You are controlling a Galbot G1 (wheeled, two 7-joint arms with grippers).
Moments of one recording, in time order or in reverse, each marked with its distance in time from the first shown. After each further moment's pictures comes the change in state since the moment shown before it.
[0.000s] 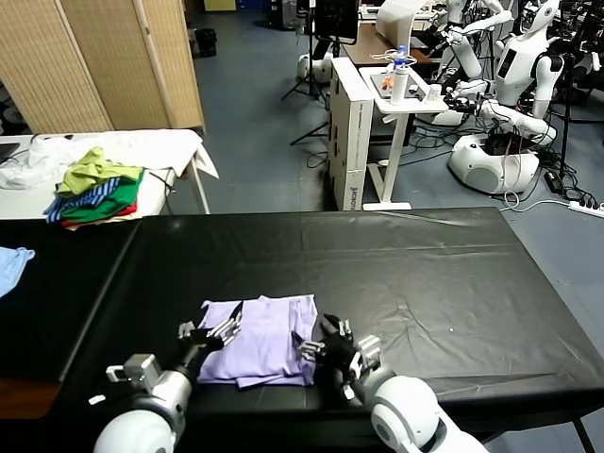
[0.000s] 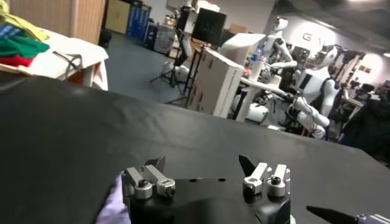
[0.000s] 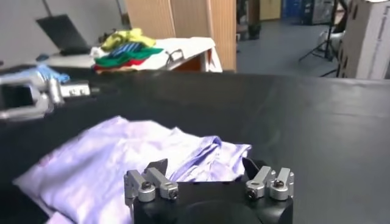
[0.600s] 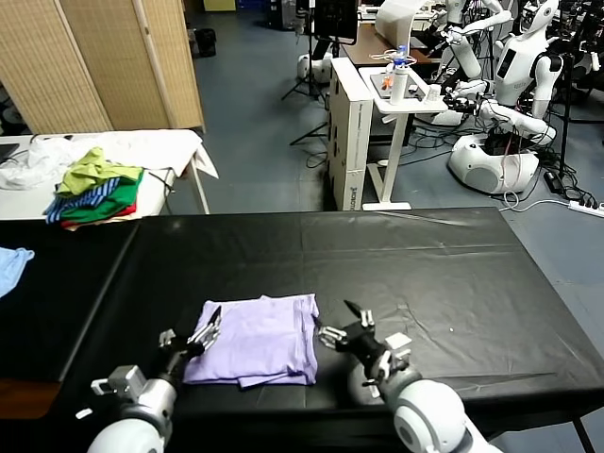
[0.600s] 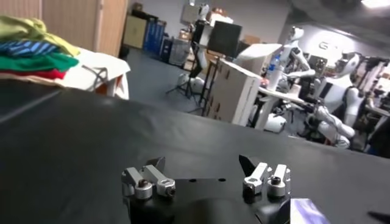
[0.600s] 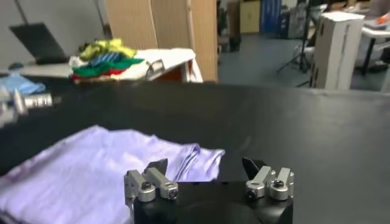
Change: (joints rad) left arm 0.037 -0.087 -0.099 0.110 0.041 -0.103 0.098; right arm -0.129 0.001 0.189 0.120 0.061 0.126 -0.039
